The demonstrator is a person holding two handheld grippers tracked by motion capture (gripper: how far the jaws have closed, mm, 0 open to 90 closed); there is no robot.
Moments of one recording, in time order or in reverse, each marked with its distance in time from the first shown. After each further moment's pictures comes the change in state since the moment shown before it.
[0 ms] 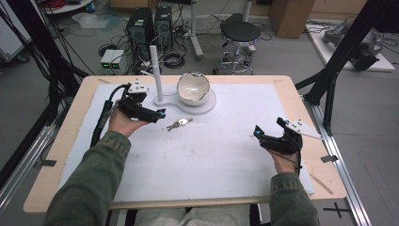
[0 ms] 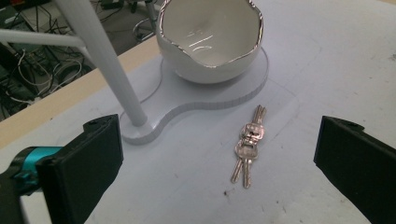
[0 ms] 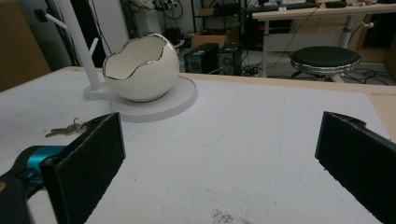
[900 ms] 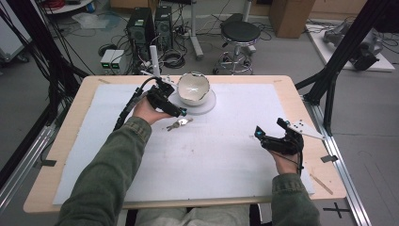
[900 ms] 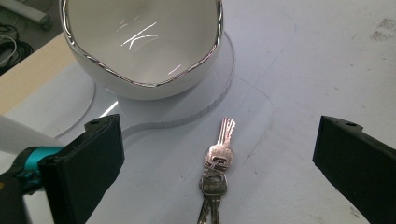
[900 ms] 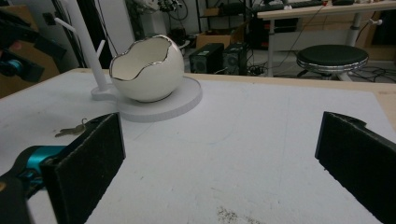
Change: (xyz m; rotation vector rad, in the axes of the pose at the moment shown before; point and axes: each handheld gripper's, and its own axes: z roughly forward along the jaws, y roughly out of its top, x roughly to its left) left arm -0.013 0.034 0.073 0.187 -0.154 0.039; right arm -0.002 0.000 -0.003 0.001 0.024 0.020
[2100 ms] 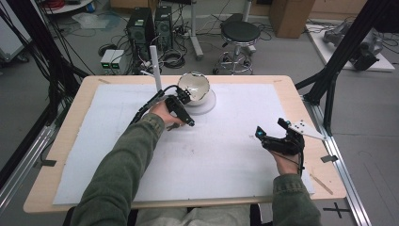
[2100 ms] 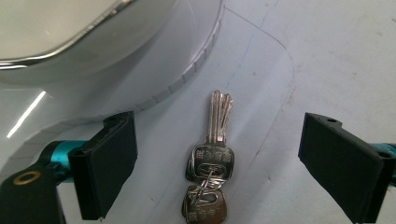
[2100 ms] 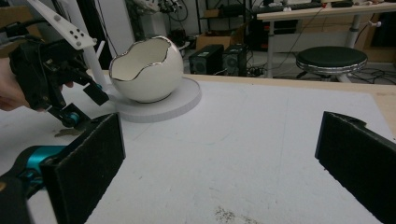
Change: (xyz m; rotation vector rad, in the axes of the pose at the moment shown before) left arm 0.001 0.000 0.081 0.302 -0.117 0.061; right arm -0.002 0.000 -0.002 -0.008 0.001 -0.008
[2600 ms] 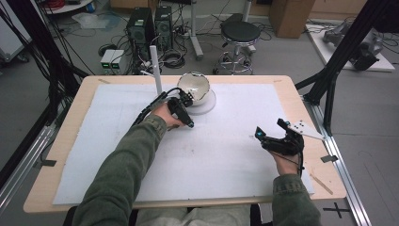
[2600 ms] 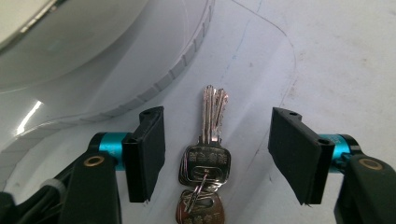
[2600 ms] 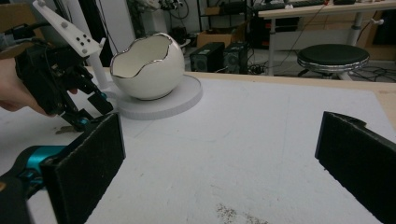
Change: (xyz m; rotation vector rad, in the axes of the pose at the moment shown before) left arm -0.006 0.002 0.009 0.045 0.016 0.045; right arm 0.001 -0.001 0.000 0.012 0.001 0.002
